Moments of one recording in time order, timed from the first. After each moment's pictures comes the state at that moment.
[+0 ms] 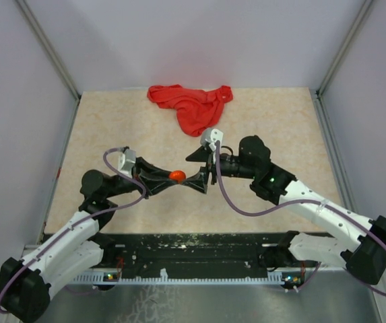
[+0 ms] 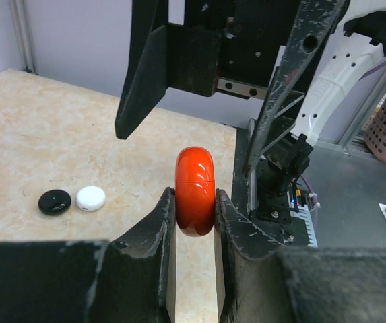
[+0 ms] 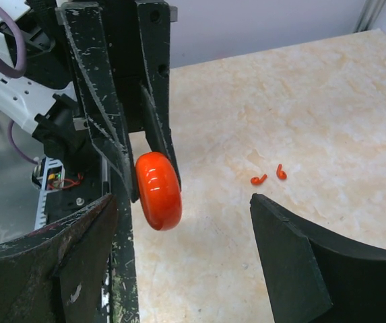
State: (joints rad) left arm -0.49 0.80 0.40 0.75 0.84 -0.44; right arm 0.82 1.07 0.90 0.08 -0.56 -0.01
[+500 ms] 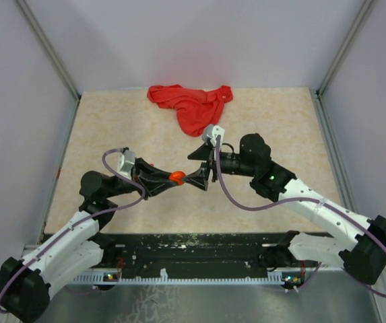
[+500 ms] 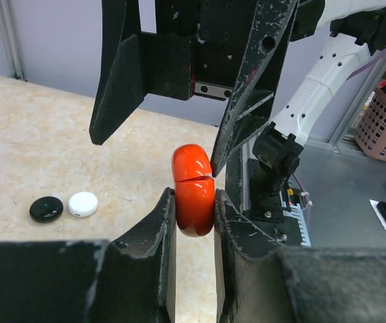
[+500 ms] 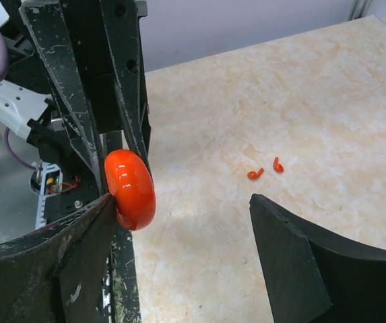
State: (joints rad) left arm -0.50 0.80 0.39 0.79 0.89 -0.48; right arm 0.79 1.09 0.90 0.08 -0.57 0.02
